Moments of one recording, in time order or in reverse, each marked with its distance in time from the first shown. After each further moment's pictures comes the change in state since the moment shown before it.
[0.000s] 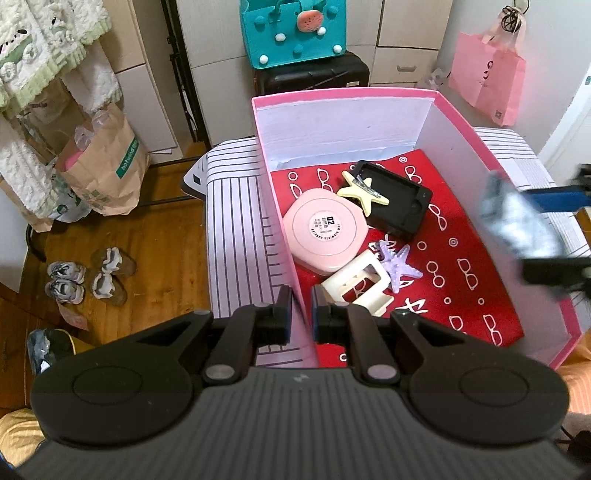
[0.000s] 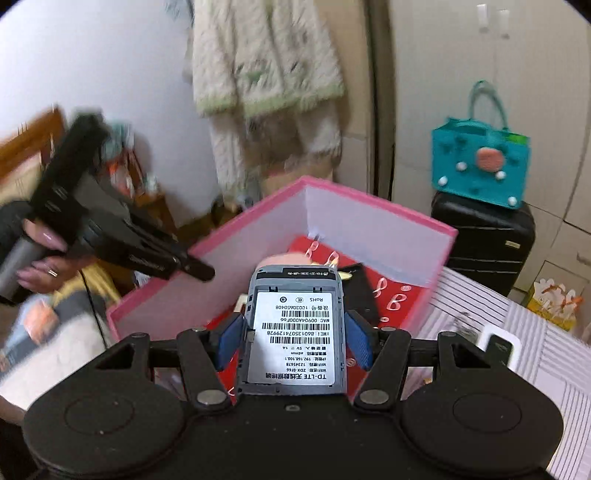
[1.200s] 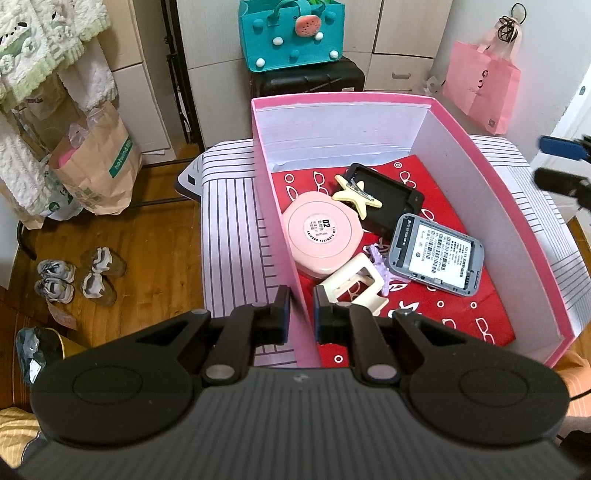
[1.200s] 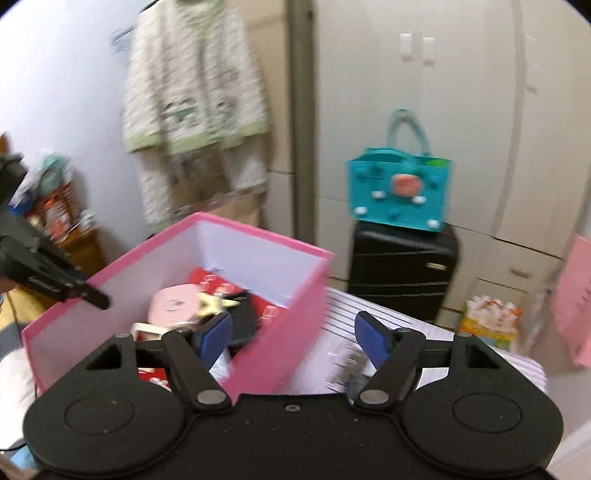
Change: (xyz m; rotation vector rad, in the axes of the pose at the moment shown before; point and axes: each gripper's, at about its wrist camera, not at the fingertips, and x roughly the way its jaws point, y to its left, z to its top) left arm -0.001 0.004 -0.003 -0.020 -0.017 -0.031; right arm -0.046 -0.075 -0.024 0.090 -0.178 -0.218
